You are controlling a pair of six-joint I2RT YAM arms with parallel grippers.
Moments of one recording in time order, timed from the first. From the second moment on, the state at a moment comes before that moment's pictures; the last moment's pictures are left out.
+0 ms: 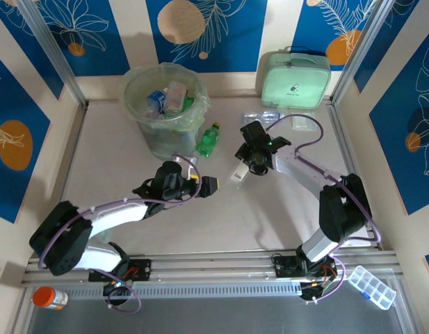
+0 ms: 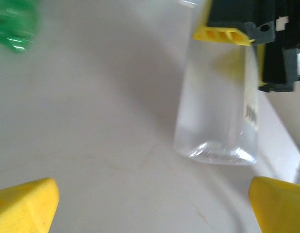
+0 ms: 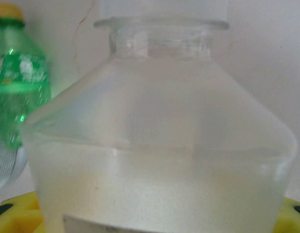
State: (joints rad) left arm -0.73 1.37 0.60 0.30 0.25 -0.60; right arm 0.52 1.57 1.16 -0.65 0.13 1.05
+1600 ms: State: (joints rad) left arm -0.74 1.56 0.63 0.64 0.62 -0.61; right arm 0.74 1.30 0.89 -0.29 0.09 0.89
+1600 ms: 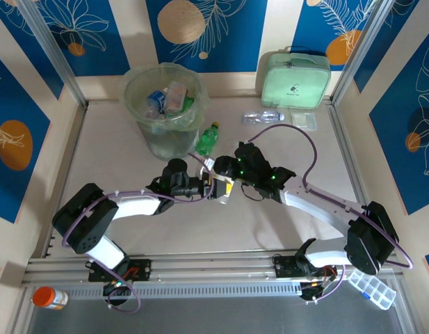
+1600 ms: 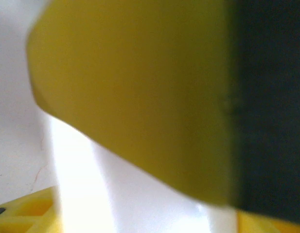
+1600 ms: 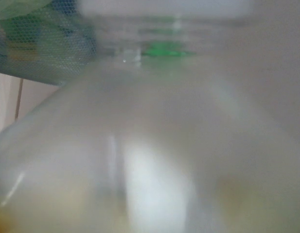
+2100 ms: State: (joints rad) left arm -0.75 1.46 0.64 0.41 0.39 -0.50; right arm 0.69 0.94 0.73 -0.29 0.22 0.92
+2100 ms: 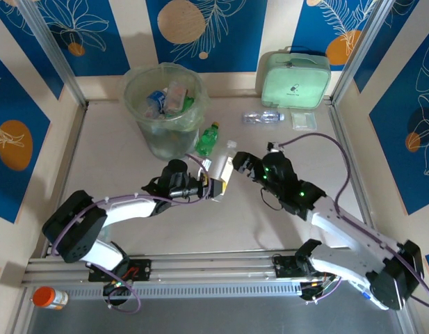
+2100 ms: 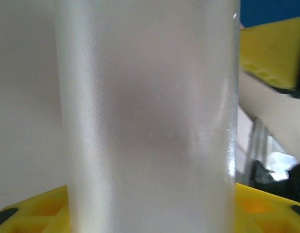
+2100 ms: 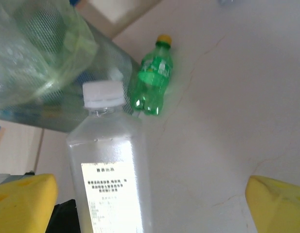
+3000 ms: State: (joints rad) left arm -0.43 1.38 1.65 -0.55 0.01 -0.37; right arm 0.78 1.11 0.75 -0.32 0.49 0.93
